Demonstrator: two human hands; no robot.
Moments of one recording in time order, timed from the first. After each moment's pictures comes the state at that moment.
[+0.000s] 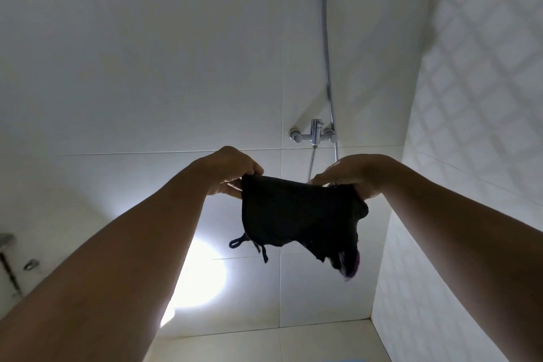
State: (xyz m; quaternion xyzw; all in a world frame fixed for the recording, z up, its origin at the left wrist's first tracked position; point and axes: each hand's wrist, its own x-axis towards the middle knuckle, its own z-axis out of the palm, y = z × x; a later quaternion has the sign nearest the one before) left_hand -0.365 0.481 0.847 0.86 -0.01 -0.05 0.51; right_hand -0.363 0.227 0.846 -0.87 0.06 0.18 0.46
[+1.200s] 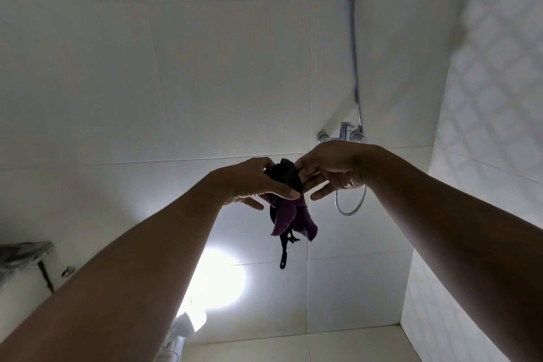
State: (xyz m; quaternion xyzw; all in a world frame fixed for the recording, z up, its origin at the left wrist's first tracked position) left_hand -0.372 0.562 0.849 0.88 -0.15 -0.12 0.43; right_hand -0.363 0.355 0.870 -0.84 -0.10 0.19 0.51
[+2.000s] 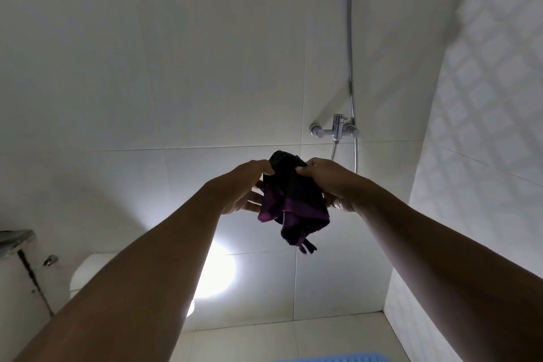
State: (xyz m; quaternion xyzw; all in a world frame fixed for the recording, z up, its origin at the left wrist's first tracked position) left_hand -0.363 0.553 0.810 0.77 -0.08 -0.15 0.61; right_hand -0.361 0.353 0.809 -0.80 -0.03 0.07 0.60
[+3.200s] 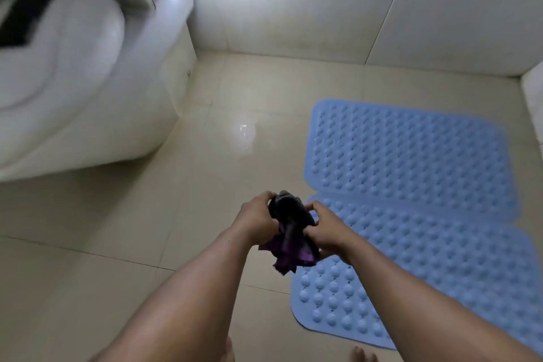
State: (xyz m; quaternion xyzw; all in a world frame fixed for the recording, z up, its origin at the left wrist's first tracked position) left_hand -0.492 0.582 -0.120 0.84 0.22 -0.31 0.38; right_hand -0.471 0.409 -0.139 -0.79 0.09 0.46 0.41
